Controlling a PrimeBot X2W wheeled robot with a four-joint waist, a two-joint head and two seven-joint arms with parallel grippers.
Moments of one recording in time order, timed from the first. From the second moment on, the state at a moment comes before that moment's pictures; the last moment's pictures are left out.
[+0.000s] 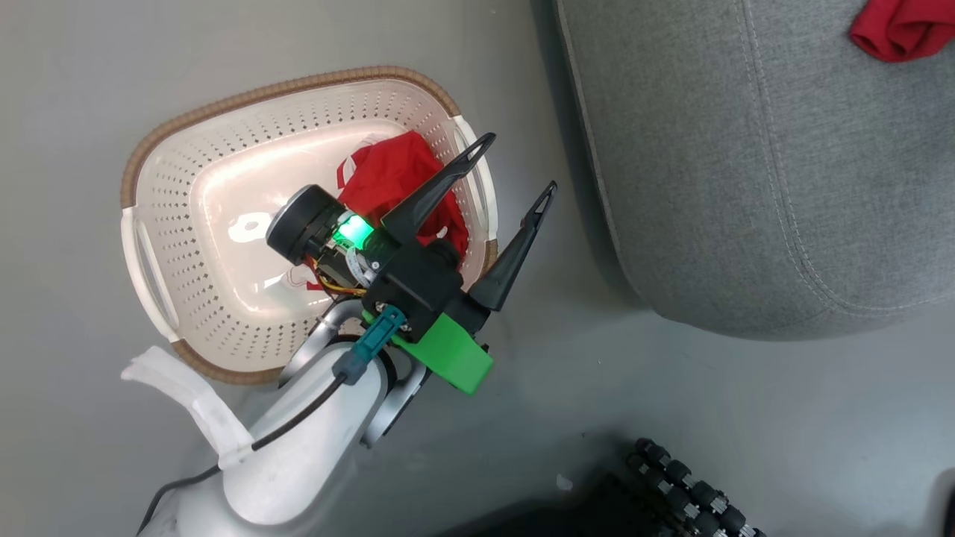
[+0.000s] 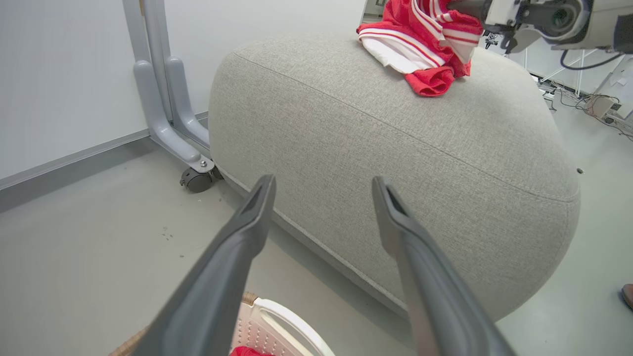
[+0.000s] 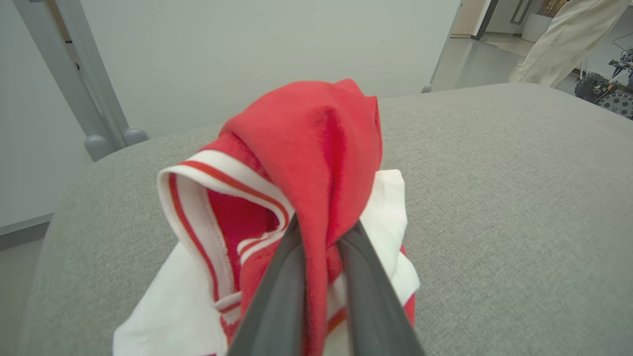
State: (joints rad) left arm -0.63 0.22 -0.74 0.08 -0.22 -0.03 -0.13; right arm -0.99 -0.43 -0.17 0.80 0.42 0.13 -0.26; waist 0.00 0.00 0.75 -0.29
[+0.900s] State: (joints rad) left arm -0.26 0.10 -0.41 0.28 -0.31 0.09 -0.26; right arm -0.31 -0.18 0.10 0.38 0.32 0.13 -0.26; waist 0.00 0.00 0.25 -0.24
